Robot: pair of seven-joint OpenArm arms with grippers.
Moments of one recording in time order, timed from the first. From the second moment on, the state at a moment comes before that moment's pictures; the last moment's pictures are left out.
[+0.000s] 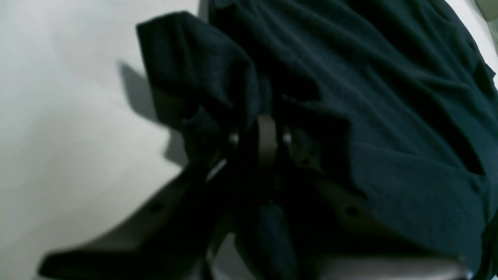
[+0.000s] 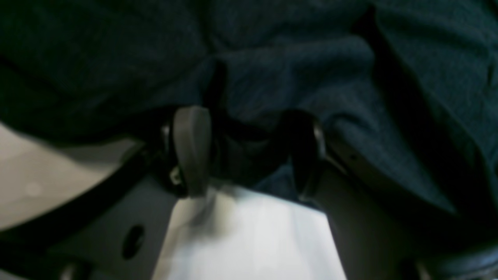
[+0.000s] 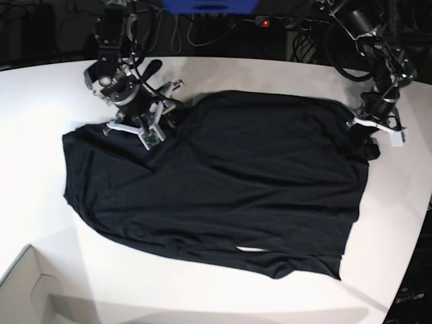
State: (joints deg) left arm 1.5 -4.9 -46.6 70.5 -26.5 -39.4 35.4; right arm -14.2 -7.6 11.6 98.1 -18.9 40.1 -28.8
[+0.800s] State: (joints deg) left arm 1.9 -7.1 -46.5 71.9 -25.9 -39.4 37.4; right arm -26.2 -7.8 17.8 109.0 -18.1 40.1 -28.4
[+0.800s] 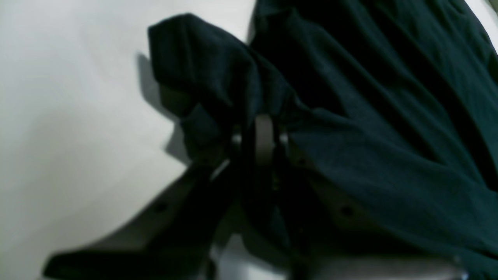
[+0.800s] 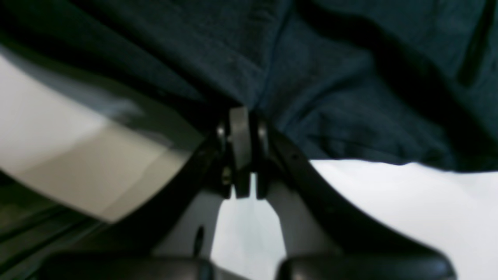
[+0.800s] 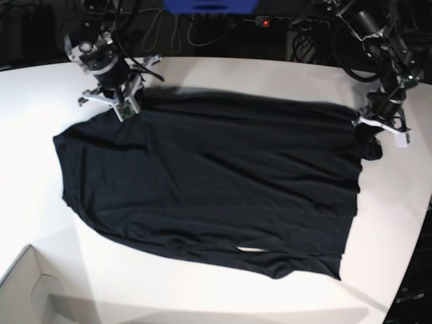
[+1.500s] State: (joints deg) left arm 14.5 -6.2 -51.4 89.5 -34.7 -39.8 44.4; right arm -37.6 -9.2 17.4 109.8 -18.1 40.1 -19.4
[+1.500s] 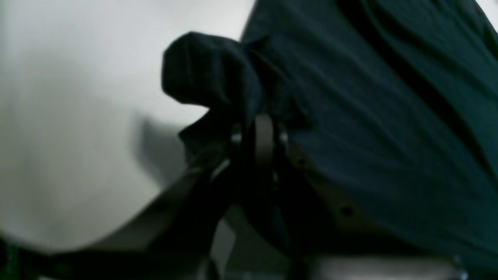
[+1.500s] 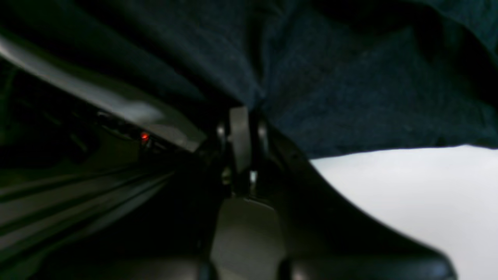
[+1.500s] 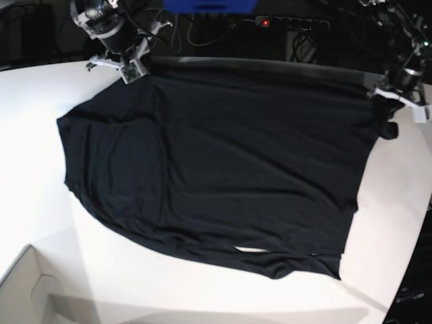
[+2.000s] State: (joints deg) left arm 18.9 -5.8 -56.8 93.5 -37.2 -39.8 44.4; right arm -44.5 -9.2 15.2 112.5 -12.6 40.1 -13.6
